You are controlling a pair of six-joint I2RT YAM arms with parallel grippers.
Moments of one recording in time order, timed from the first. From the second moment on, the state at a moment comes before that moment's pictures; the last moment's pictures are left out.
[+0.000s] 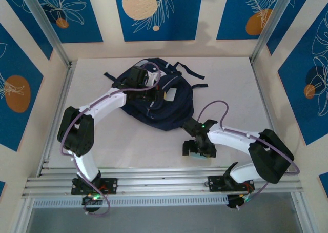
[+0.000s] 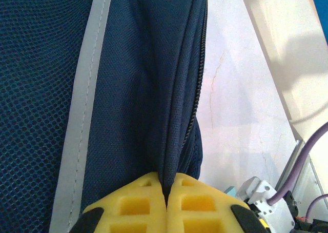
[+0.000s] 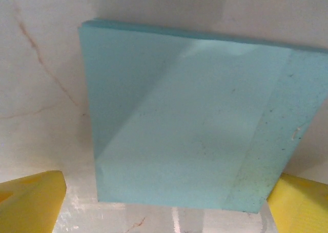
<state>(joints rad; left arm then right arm) -0.52 1.78 1.38 -0.35 0.56 -0.42 0.75 1.40 0.68 -0.88 -0.05 0.83</state>
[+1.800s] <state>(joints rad) -0.52 1.78 1.42 -0.39 0.55 -0.42 0.40 1.70 1.25 -0.57 -0.41 0.63</state>
